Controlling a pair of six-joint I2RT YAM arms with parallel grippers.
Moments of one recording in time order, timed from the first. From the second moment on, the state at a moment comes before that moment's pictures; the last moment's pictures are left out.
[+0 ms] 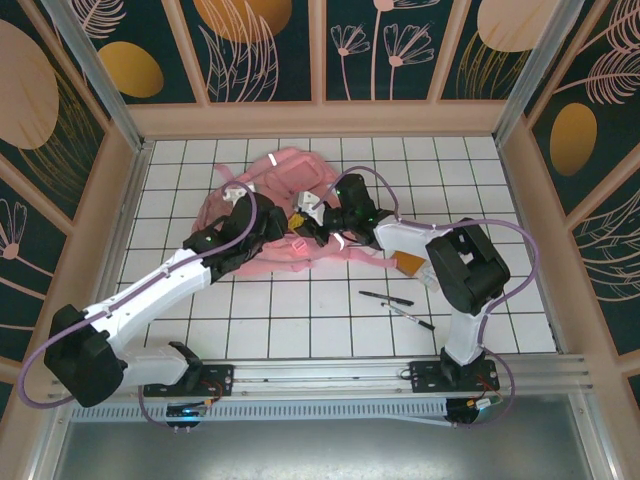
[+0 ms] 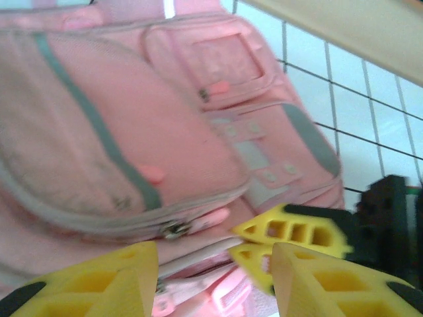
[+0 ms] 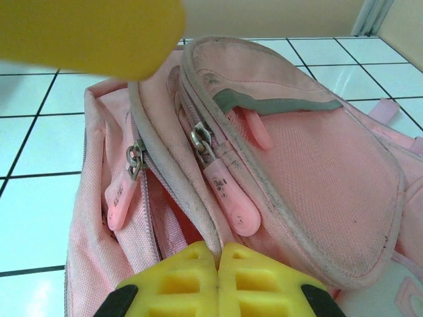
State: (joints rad) left arm -0.69 1.27 1.00 -0.43 -0.31 -0.83; right arm 0.65 1.85 1.11 0.24 -0.73 -0.45
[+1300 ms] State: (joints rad) left arm -0.63 1.37 0.91 -0.52 -0.31 -0.97; right arm 0.67 1.87 1.17 0.20 -0.76 -0.40
